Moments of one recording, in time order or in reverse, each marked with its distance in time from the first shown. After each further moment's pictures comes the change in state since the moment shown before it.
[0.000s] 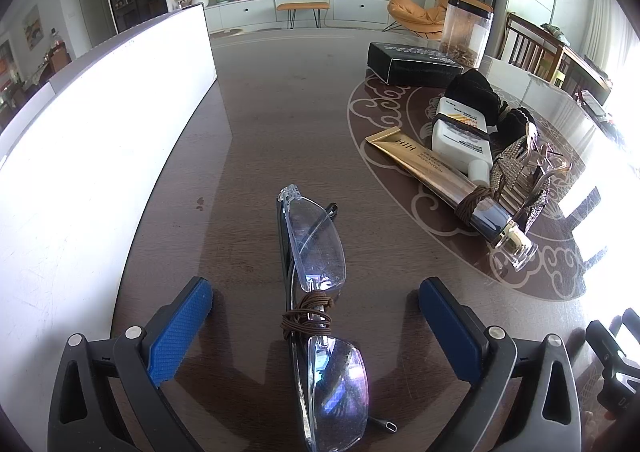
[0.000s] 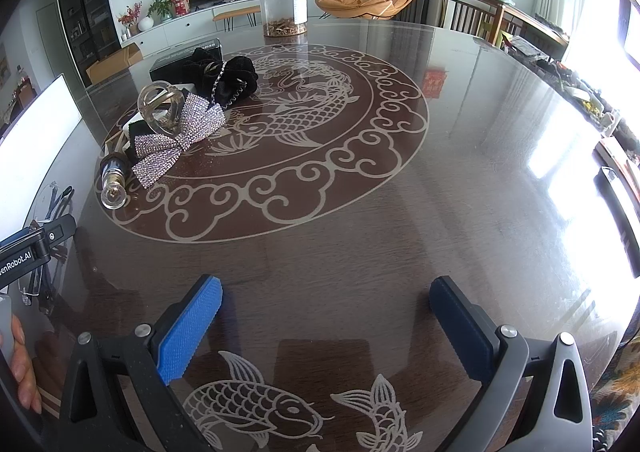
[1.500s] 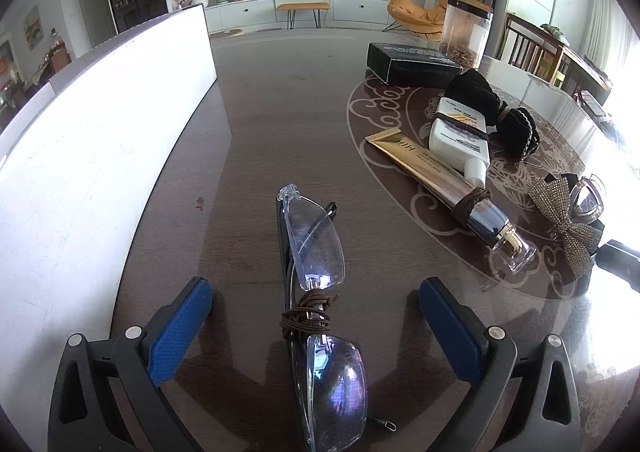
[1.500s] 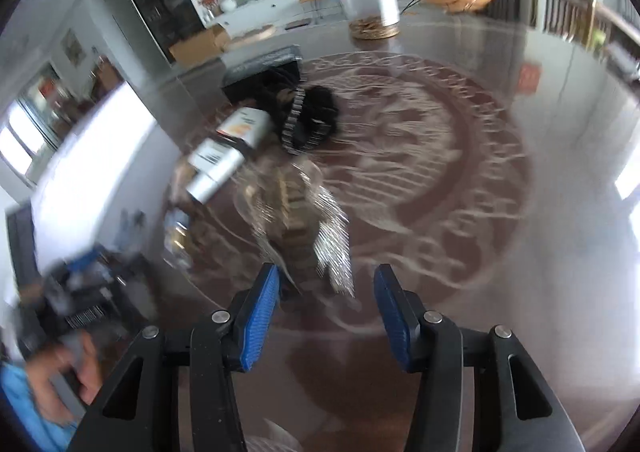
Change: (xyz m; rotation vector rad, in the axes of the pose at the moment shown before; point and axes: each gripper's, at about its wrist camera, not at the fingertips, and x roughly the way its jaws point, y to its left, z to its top) left arm 0.000 0.001 0.000 0.001 0.000 0.000; right arm 0.020 -0.009 0.068 -0.121 0.074 0.322
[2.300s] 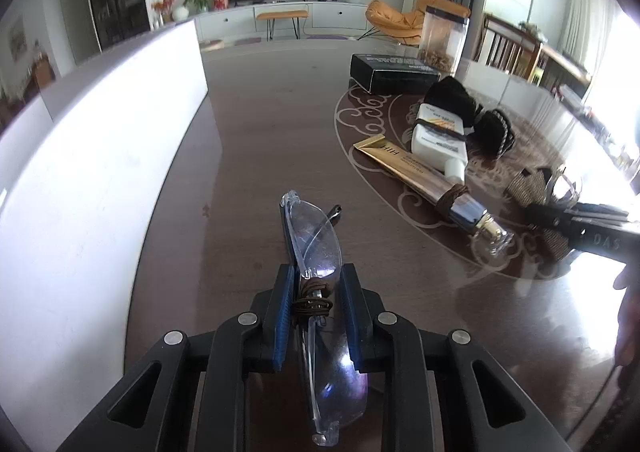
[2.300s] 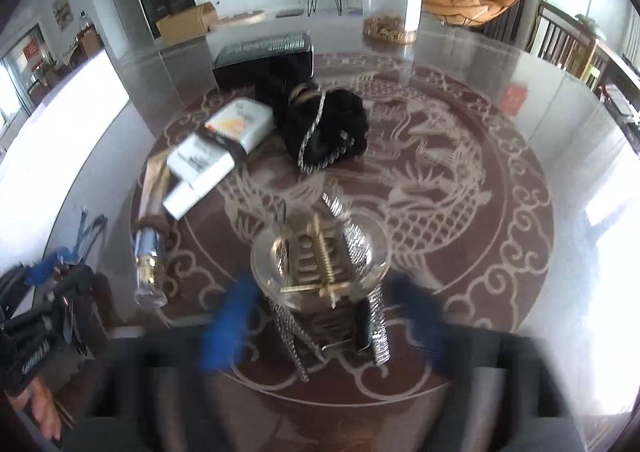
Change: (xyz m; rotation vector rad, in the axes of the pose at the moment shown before) left arm -0.018 0.015 -0.004 0.019 -0.026 -0.100; right arm 0.043 0.037 0.030 -0.080 0.034 -0.118
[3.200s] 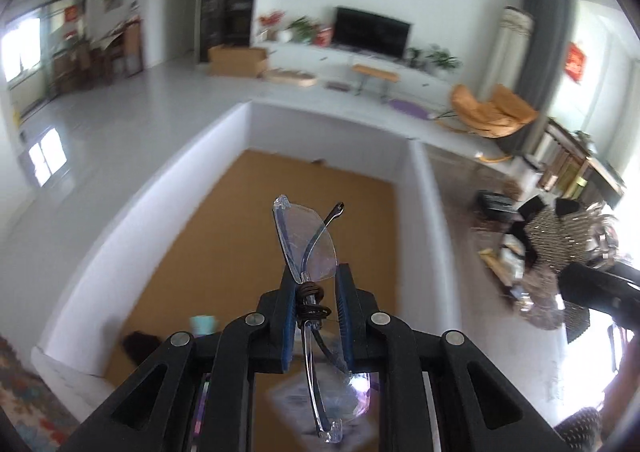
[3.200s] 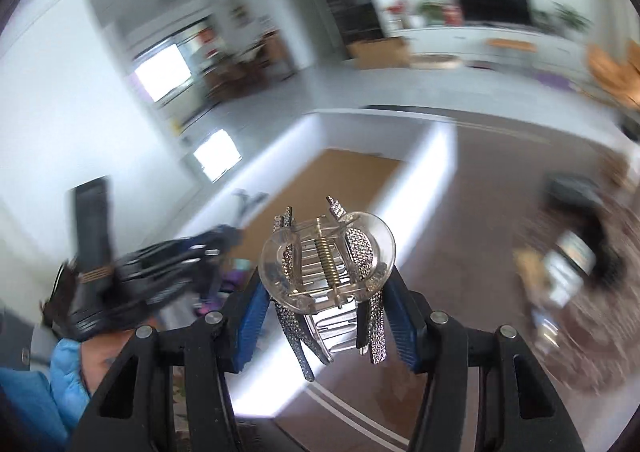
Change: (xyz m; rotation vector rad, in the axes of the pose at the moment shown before) left arm -0.186 0.221 -0.019 -0.290 -0.139 0.170; right arm -0.174 0.263 0.017 -0.333 -0.141 0.602
